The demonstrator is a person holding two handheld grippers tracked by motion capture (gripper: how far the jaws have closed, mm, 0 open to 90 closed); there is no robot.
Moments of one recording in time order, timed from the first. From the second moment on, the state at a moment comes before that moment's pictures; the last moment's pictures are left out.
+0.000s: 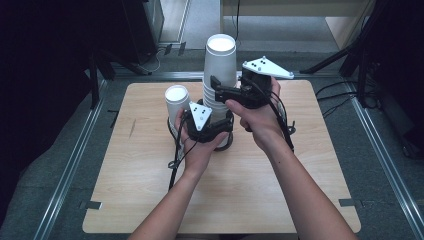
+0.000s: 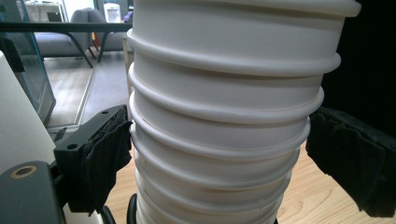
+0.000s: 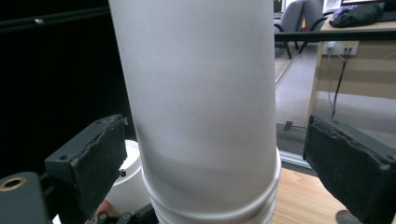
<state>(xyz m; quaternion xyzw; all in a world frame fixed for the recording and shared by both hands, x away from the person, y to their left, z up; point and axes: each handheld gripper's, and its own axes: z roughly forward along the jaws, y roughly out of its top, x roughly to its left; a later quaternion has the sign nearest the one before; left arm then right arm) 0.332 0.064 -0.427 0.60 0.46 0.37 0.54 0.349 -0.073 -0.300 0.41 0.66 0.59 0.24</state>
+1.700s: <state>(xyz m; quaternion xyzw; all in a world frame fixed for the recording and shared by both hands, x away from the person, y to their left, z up) 0.332 0.066 -0.430 0.60 0.46 0.37 0.55 0.370 -0.048 -0.282 0.40 0.62 0.61 0.29</state>
